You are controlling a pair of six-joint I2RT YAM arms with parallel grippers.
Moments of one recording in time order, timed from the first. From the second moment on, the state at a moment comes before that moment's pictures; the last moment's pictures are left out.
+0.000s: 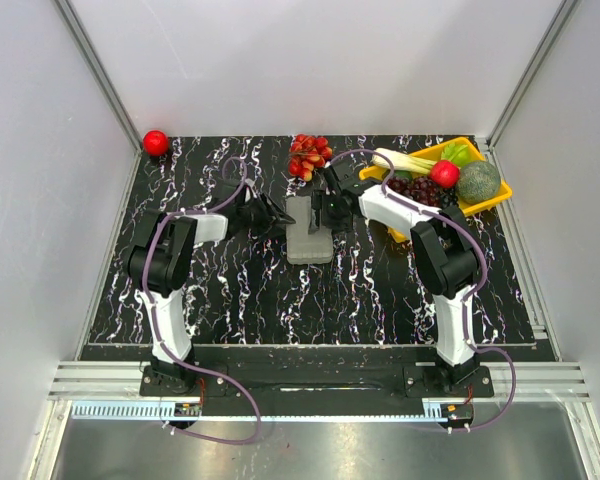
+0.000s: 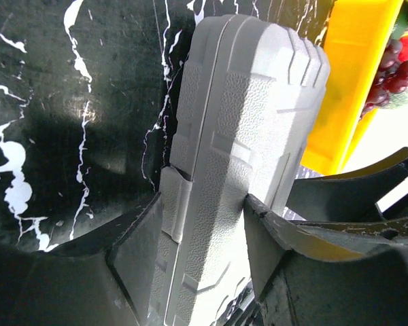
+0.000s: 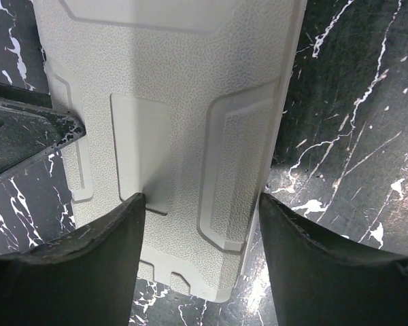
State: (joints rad) left arm -0.28 1.97 1.08 0.13 0.52 -0.96; right arm 0.56 2.07 1.57 -0.52 -0.12 0.51
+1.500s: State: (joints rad) left arm -0.20 1.10 1.02 -0.52 0.17 -0.52; right arm 0.59 1.68 1.57 -0.67 0.27 0.48
